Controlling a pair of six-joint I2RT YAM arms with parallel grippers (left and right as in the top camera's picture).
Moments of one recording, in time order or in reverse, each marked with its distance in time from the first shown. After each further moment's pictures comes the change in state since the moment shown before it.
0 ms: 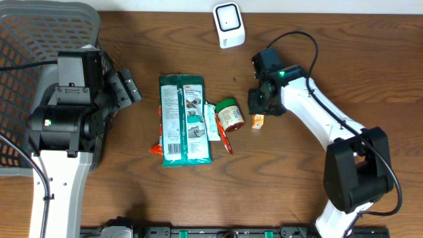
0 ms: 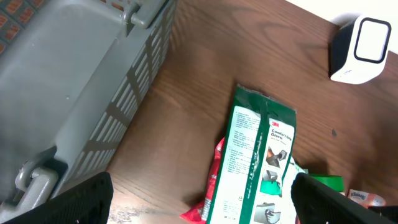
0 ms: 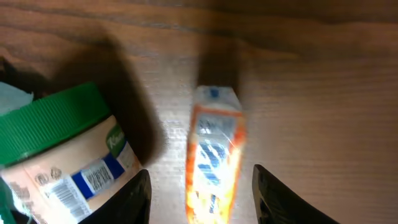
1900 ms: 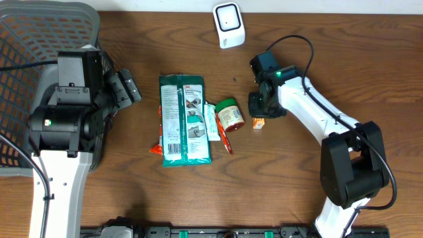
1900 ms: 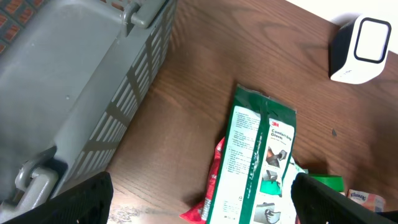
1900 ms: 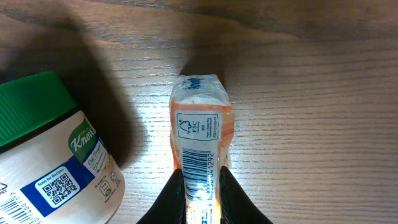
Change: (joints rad) left arm 0.000 0.000 0.000 0.000 0.000 0.000; right arm 0.002 0.036 0.000 -0.036 0.022 0.000
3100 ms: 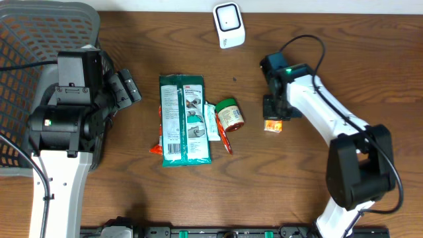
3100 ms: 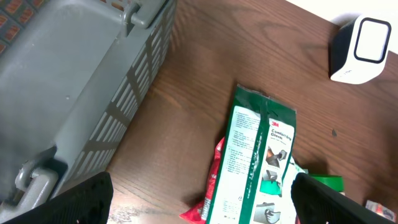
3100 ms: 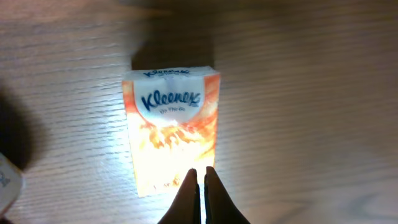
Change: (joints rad) left arm 0.000 0.000 0.000 0.000 0.000 0.000; right arm -0.060 -0.034 0.000 -0.135 0.157 -0.004
